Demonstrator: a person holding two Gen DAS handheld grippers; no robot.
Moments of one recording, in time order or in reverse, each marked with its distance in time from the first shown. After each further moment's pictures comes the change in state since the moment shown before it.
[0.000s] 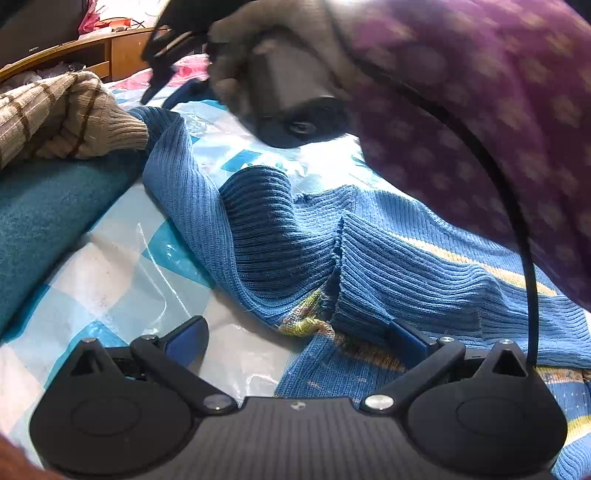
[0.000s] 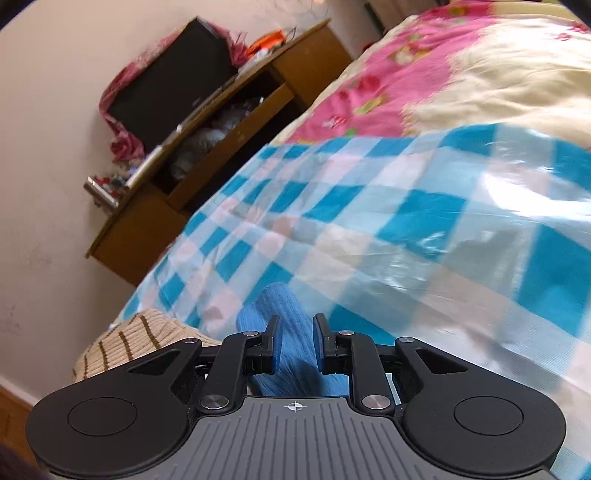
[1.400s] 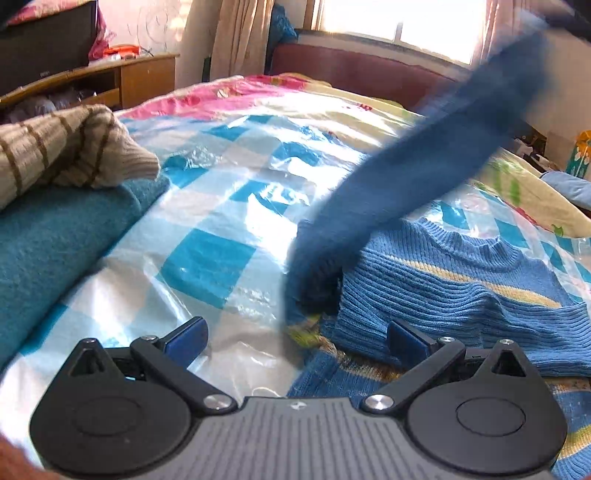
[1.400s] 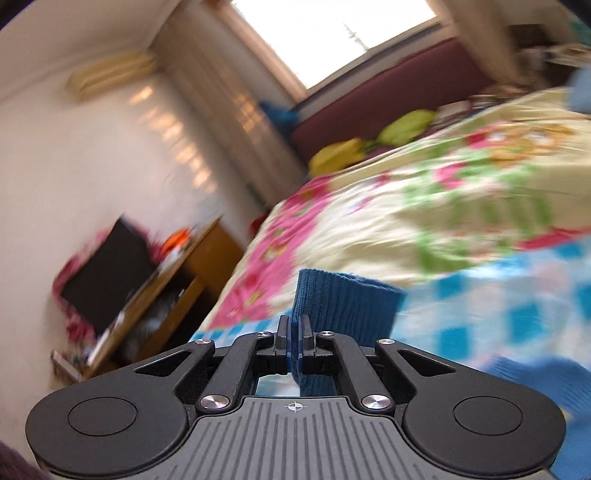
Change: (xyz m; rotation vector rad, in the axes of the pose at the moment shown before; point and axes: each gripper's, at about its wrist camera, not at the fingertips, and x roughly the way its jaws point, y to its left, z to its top) left arm -0.019 -0.002 0.005 0.027 -0.100 0.052; right arm -0.347 0.011 -0.112 0.298 -0.616 -0.315
